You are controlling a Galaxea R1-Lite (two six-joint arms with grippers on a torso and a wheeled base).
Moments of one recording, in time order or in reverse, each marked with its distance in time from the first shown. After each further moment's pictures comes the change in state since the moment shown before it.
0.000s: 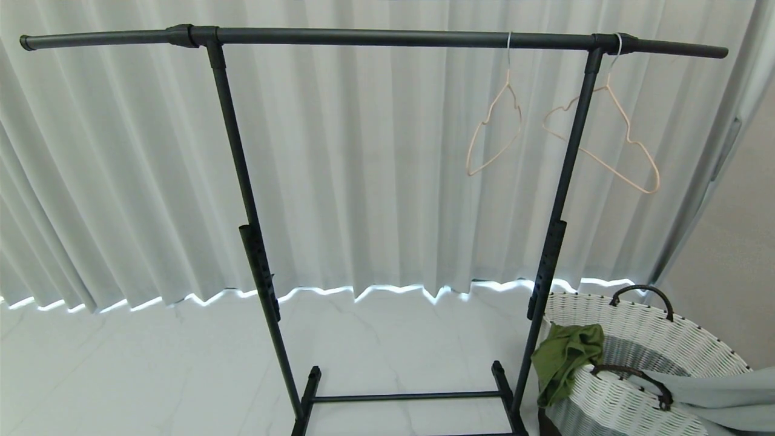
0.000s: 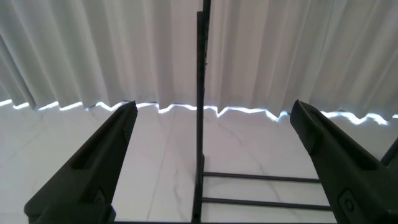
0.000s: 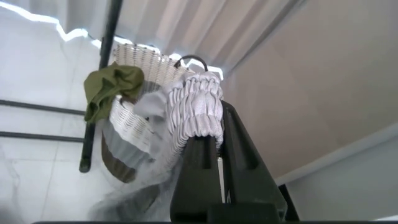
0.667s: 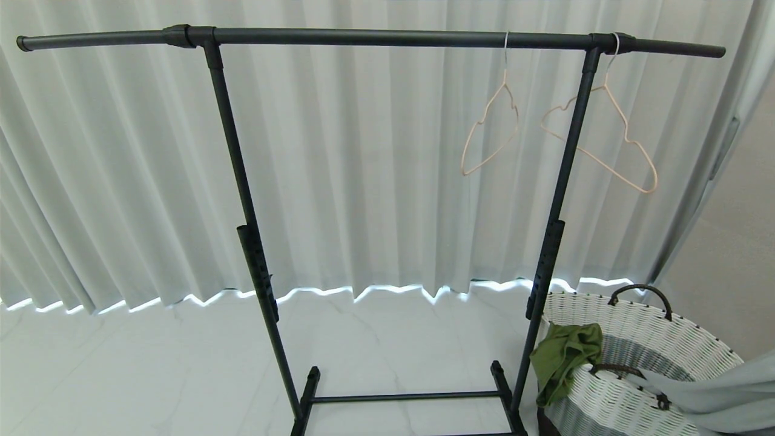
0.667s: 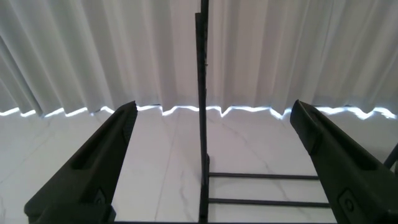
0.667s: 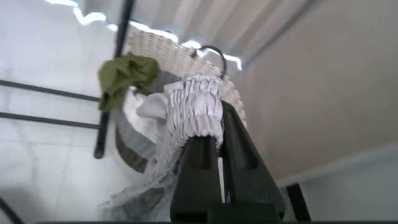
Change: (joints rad) left arm -0.001 0.000 0.000 -0.001 -0.002 0.043; right arm -0.017 0.154 0.007 -0.073 0.095 0.004
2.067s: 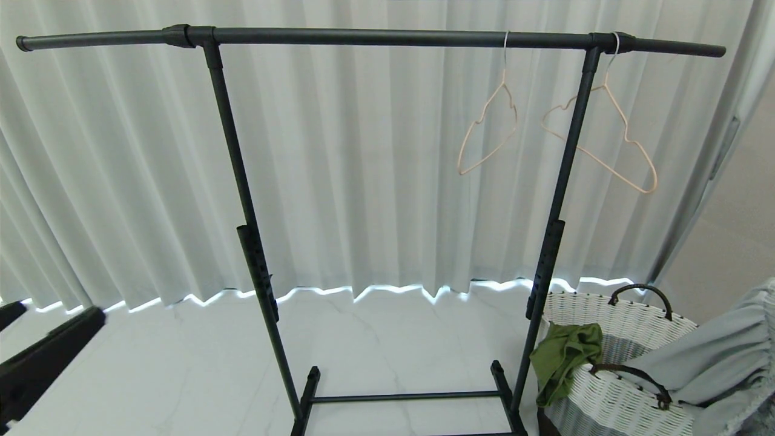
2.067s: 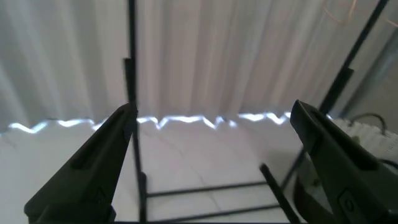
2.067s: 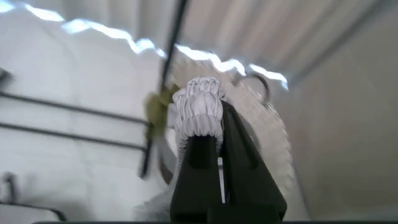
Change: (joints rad) left arm -0.209 0.687 -0.417 -0.211 -0.071 -0.180; right arm 0.028 0.196 -0.099 -0.107 0.168 0.151
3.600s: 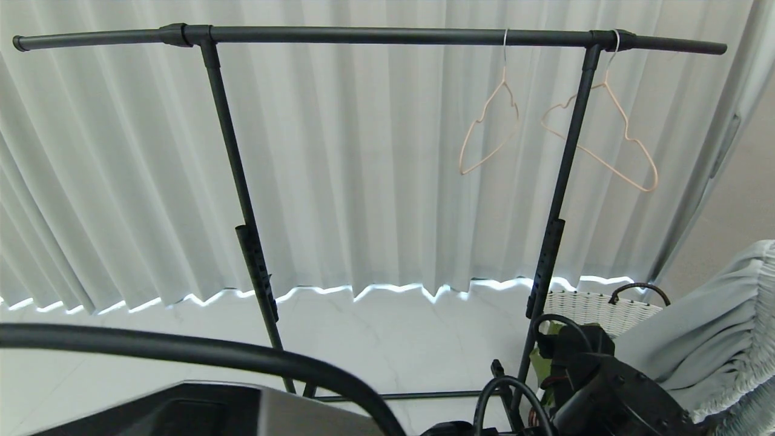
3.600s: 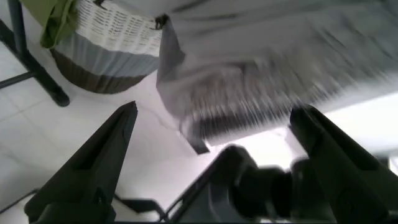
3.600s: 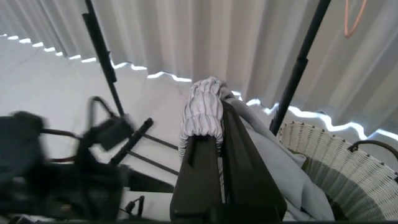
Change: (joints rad) left arm -1.001 1.558 -0.914 -0.263 0.074 -0.676; right arm 0.241 -0.061 -0.102 0.000 0.220 0.288
